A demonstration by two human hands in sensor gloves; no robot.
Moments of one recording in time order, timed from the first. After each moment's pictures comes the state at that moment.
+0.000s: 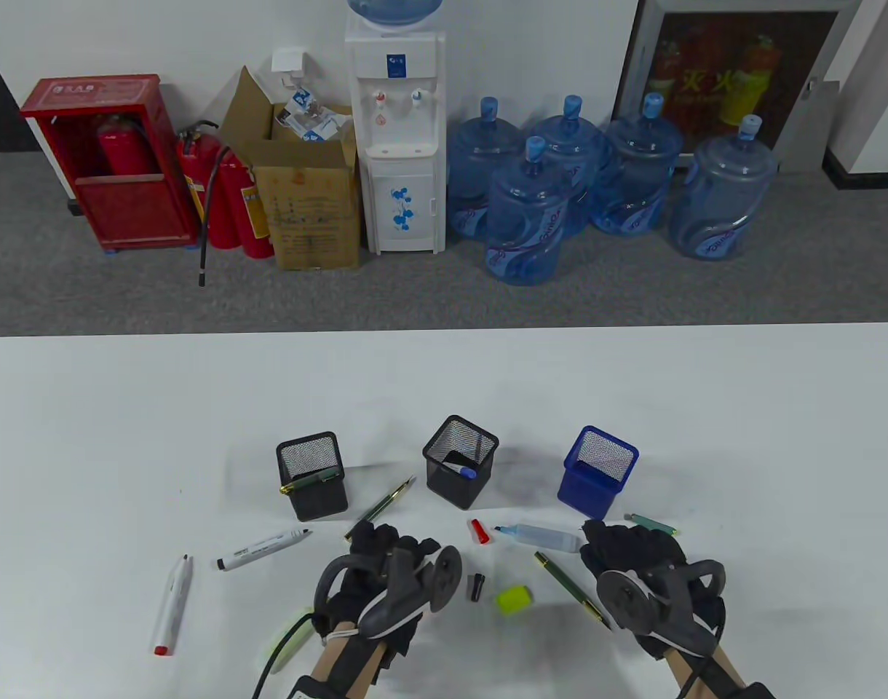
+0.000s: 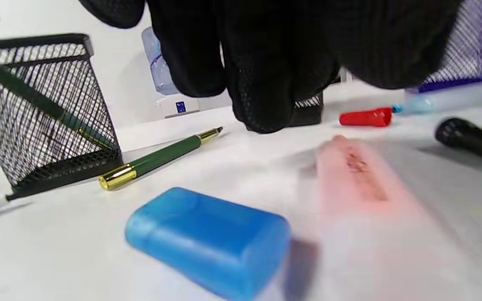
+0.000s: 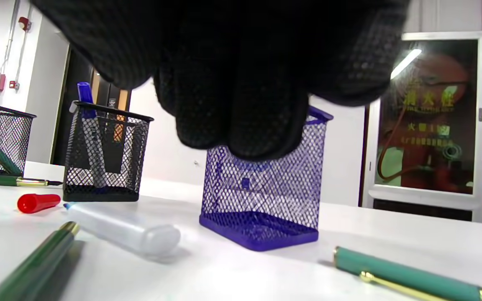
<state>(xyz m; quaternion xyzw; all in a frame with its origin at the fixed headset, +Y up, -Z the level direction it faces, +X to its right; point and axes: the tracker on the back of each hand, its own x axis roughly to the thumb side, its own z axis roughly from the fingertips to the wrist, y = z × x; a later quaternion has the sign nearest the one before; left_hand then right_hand) -0.068 -0.730 -0.282 -0.02 -0.10 -0.11 0.99 0.197 -0.724 -0.271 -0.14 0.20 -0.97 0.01</state>
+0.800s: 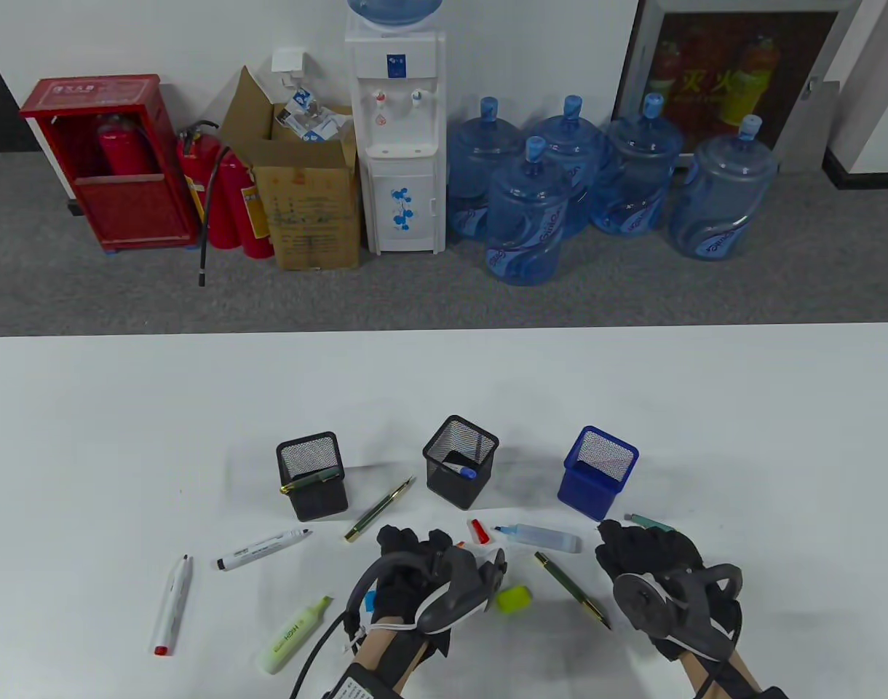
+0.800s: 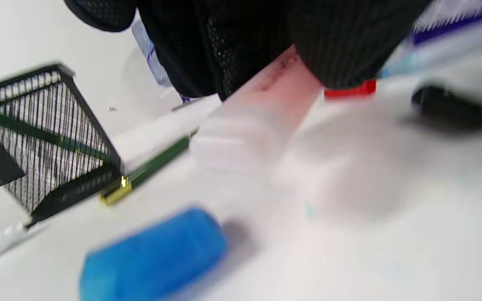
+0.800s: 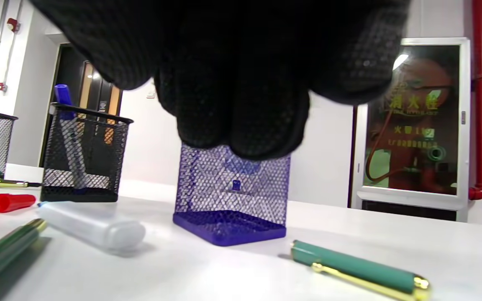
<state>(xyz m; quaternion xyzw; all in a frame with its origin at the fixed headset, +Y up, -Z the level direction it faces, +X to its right) -0.040 -0.717 -0.281 -0.03 -0.09 -0.17 0.98 0.219 -0.720 -0.269 -0.12 0.20 -0.97 0.00</state>
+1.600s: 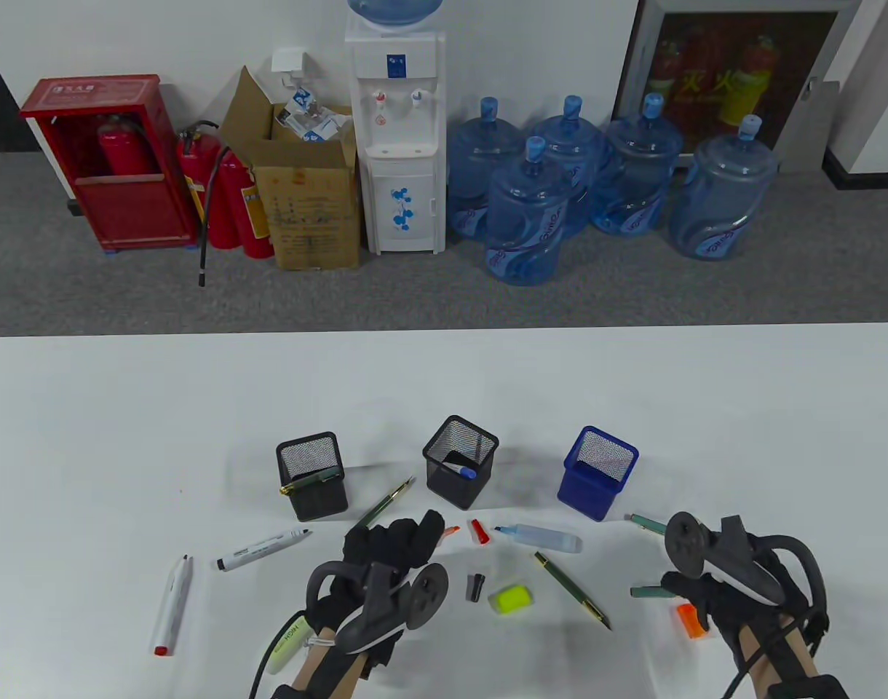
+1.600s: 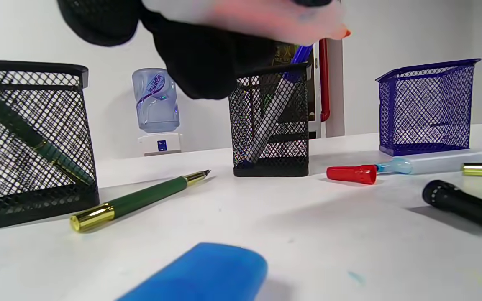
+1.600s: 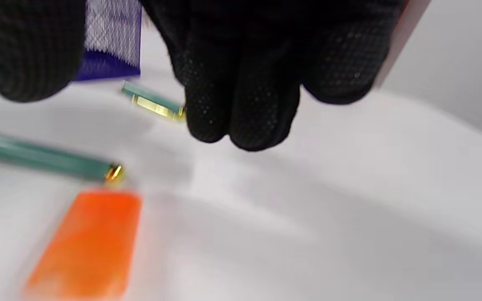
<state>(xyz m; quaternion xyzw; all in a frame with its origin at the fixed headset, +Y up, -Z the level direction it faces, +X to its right) -0.094 -0.718 -0.272 0.07 -0.14 -0.03 0.99 0.281 -0.716 -0.292 0.03 -0.16 -0.98 0.11</state>
